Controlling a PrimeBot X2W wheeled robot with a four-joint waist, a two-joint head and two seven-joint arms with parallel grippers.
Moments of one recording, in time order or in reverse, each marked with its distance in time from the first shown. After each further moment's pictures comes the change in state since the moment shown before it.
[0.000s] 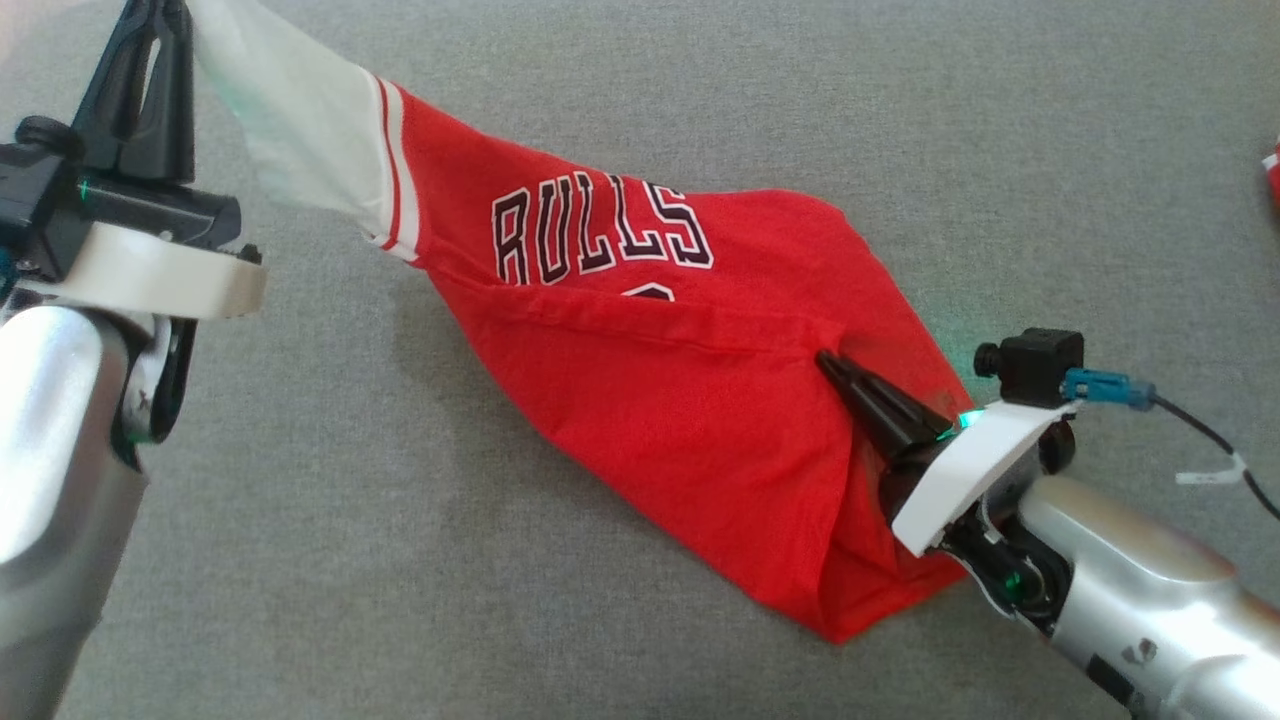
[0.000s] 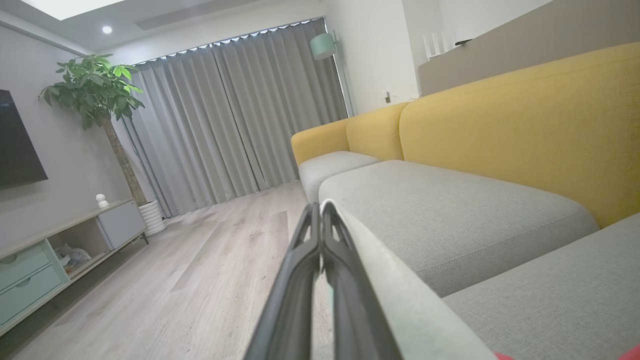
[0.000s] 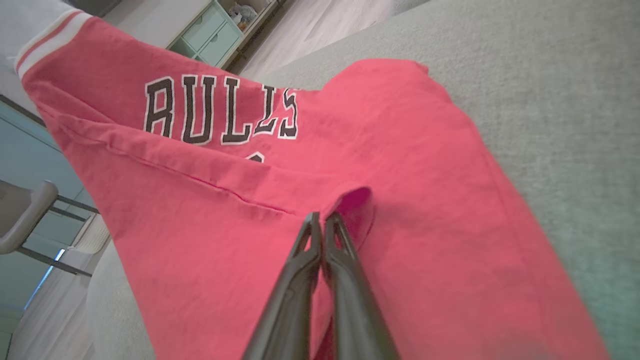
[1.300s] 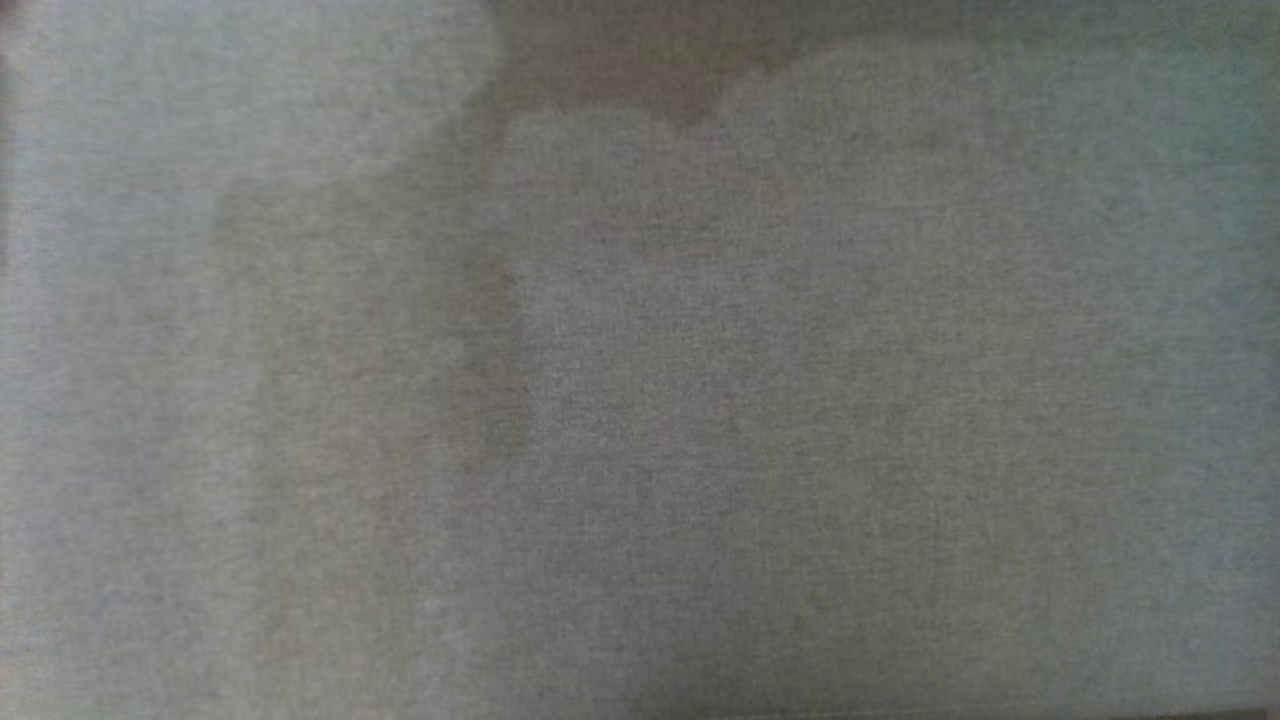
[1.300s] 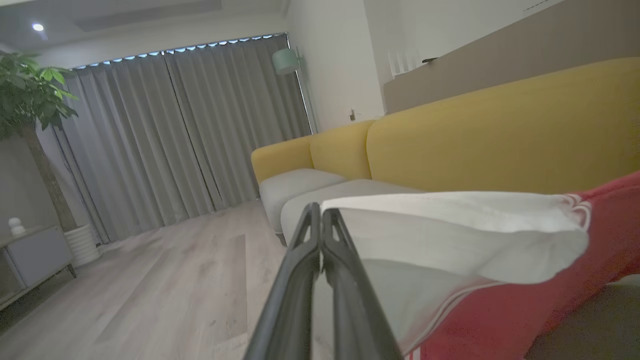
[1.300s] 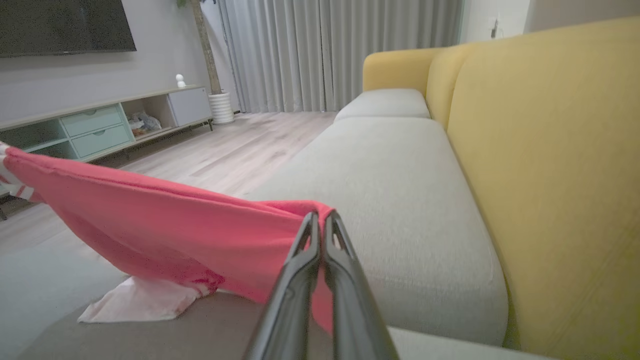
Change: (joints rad) left arm -0.670 -0.111 -0.066 0.473 -0.016 -0.210 -0.116; right arm -0.648 -0.423 -0.211 0.014 -0.071 0.000 -0.026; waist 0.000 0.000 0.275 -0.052
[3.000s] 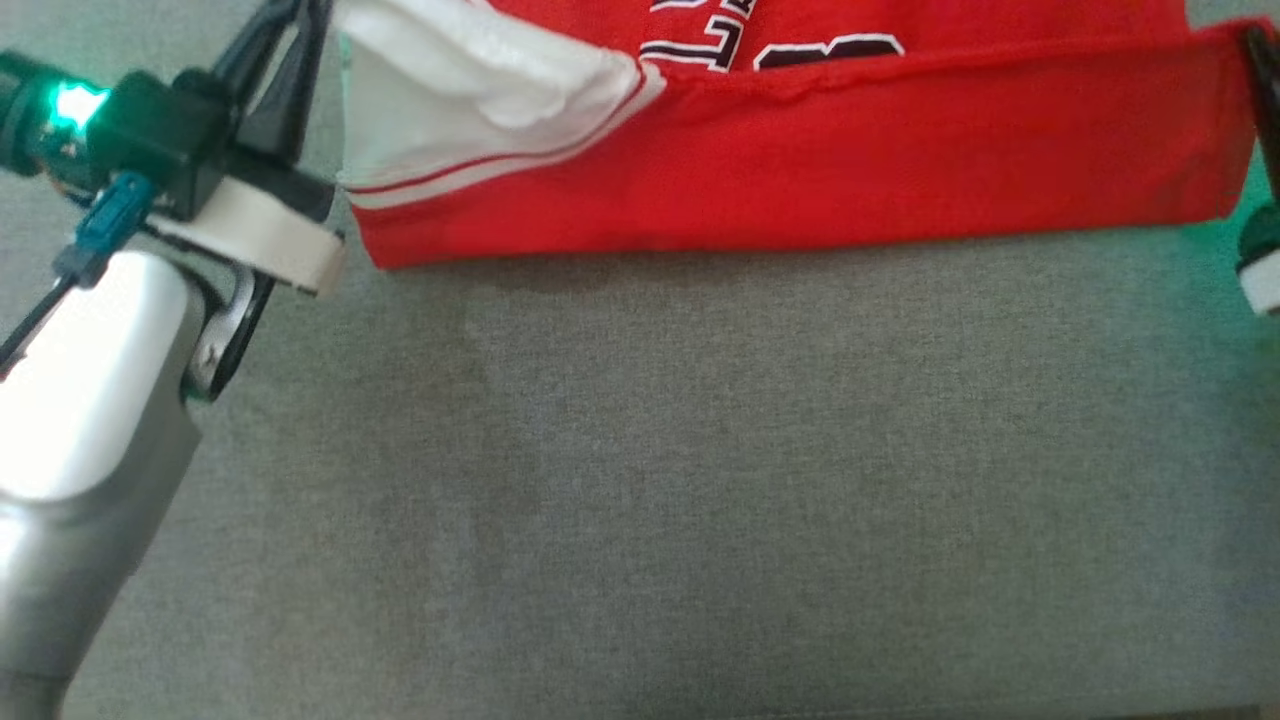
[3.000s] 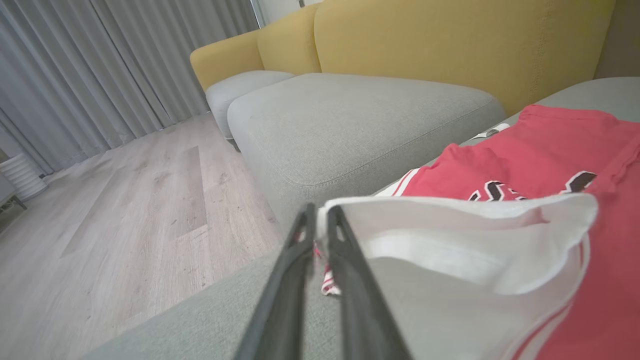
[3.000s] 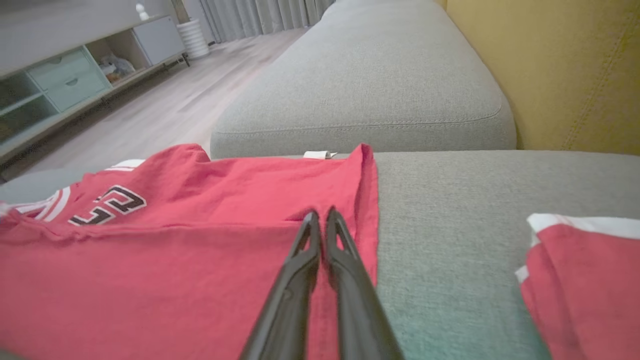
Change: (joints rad) left arm 0.525 0.101 -0.128 -0.380 0.029 0.150 0.181; right arm 0.600 0.133 -0.320 -0.089 -0.193 0.000 0.049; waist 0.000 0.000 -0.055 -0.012
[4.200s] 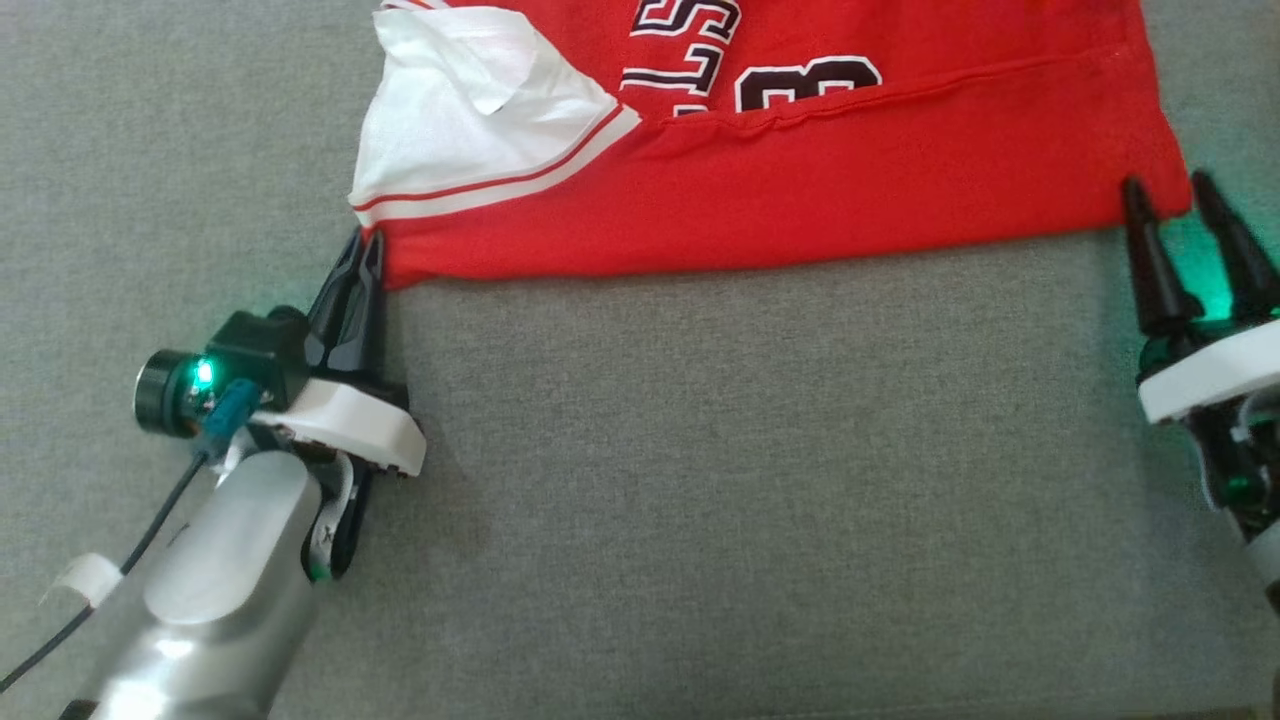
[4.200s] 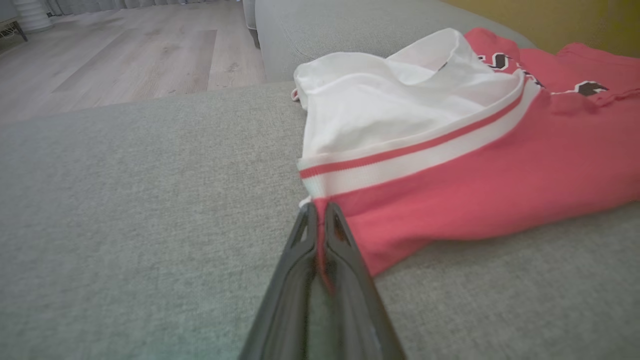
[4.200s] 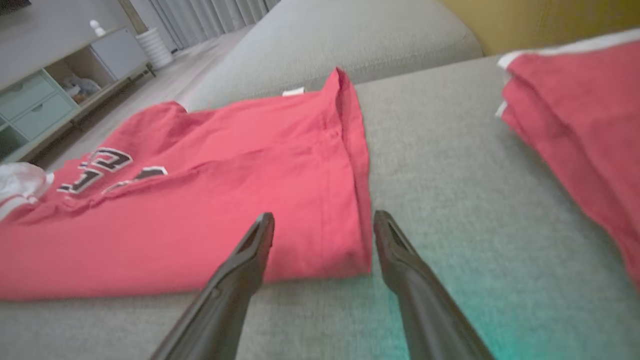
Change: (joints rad) left arm 0.253 -0.190 -0.006 0.283 -0.156 0.044 -0.170; right arm 0.168 0.206 -0.121 0.101 -0.079 0.000 -0.074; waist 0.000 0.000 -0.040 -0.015
